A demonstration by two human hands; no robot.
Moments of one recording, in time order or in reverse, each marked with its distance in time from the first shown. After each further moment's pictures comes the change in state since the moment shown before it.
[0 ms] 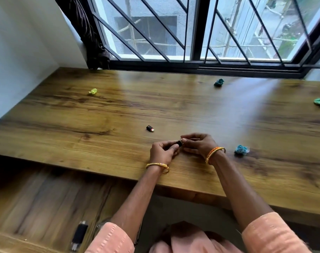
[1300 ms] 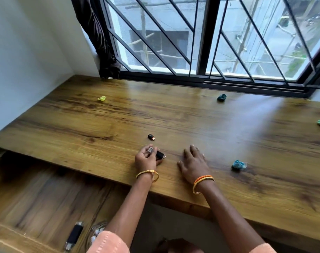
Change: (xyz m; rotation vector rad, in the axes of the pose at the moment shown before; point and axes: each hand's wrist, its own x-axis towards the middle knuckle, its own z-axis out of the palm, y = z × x) left_hand -0.004 0.005 -0.015 -0.346 0.440 -0.060; right_hand -0.008 0.037 0.007 -1.330 0.192 -0.302
